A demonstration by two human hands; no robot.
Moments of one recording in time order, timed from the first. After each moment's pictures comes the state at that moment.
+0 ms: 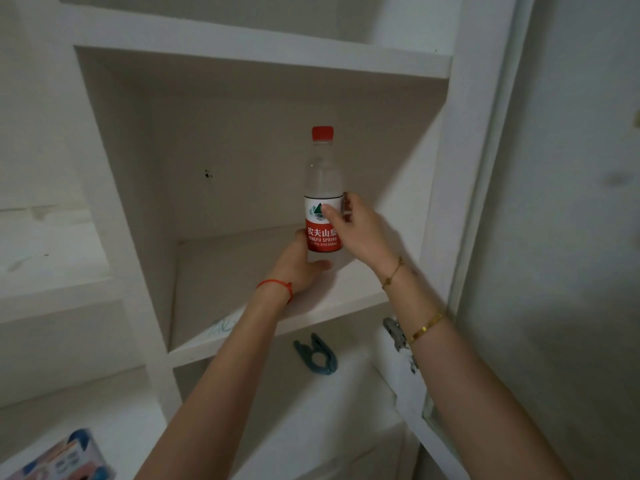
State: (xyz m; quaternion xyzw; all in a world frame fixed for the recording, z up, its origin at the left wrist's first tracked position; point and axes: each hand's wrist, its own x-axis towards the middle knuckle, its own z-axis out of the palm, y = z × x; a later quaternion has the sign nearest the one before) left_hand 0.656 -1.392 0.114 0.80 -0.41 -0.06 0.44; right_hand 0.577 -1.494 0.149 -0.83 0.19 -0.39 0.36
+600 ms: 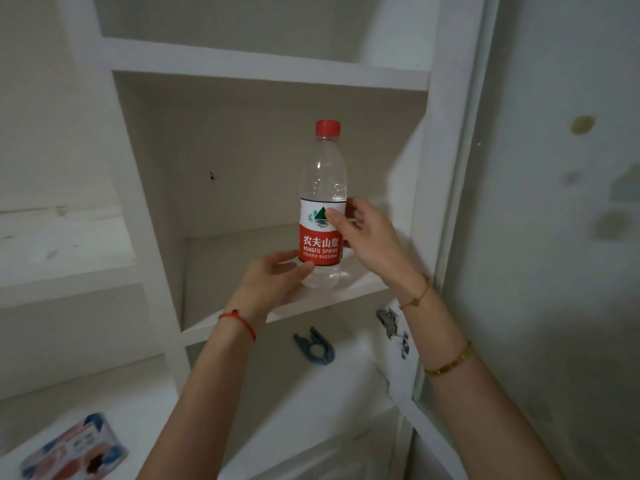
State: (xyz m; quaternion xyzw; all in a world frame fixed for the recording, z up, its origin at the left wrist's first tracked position) left_hand 0.608 -1.308 0.115 0.68 -0.31 -0.22 0.63; right_hand 0.506 -1.448 0.157 -0.81 0.12 -0.38 0.44
